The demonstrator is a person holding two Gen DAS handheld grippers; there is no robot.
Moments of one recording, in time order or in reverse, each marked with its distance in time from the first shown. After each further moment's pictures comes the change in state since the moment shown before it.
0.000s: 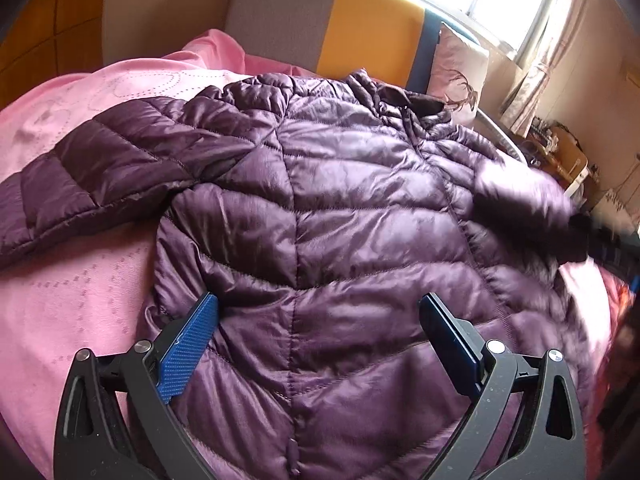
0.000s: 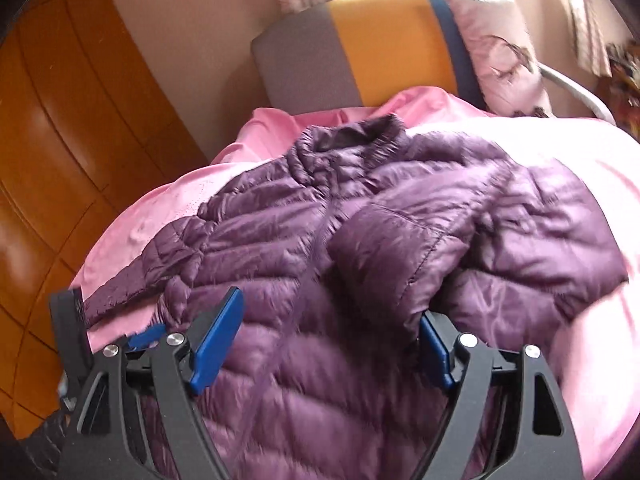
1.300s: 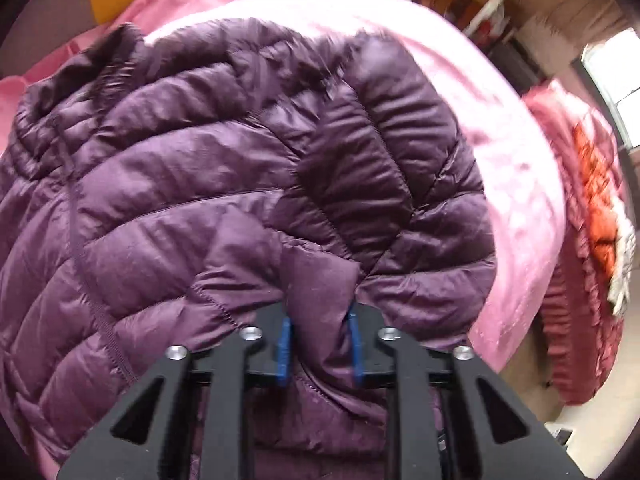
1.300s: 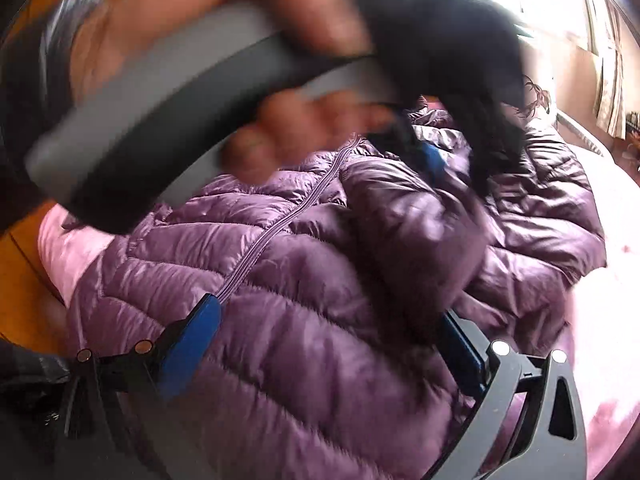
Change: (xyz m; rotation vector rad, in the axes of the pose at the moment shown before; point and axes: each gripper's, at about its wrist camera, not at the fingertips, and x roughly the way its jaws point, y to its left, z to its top) left arm 0.118 -0.273 0.058 0.437 0.523 -0.207; right arm -0.027 0.011 -0.107 -0.263 -0.029 -0.025
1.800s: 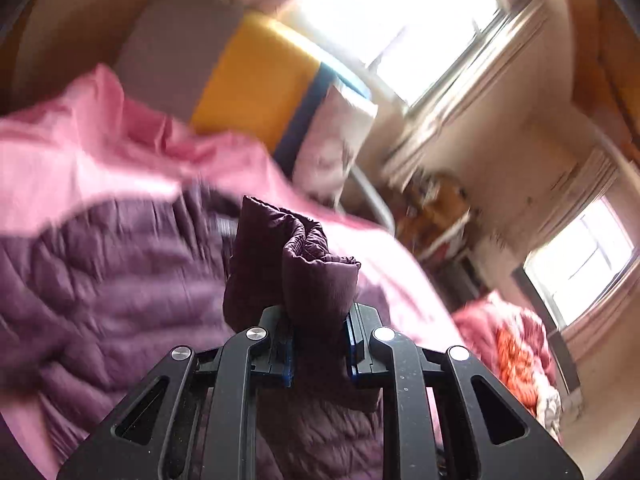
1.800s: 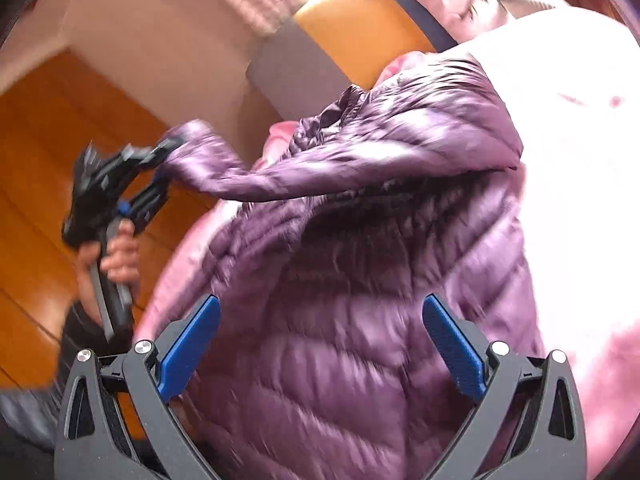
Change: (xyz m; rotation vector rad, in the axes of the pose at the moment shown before) left arm -0.186 0.146 -0.097 -0.312 -0.757 -0.234; right arm -0.029 -0.109 0.006 0.560 -0.035 0.285
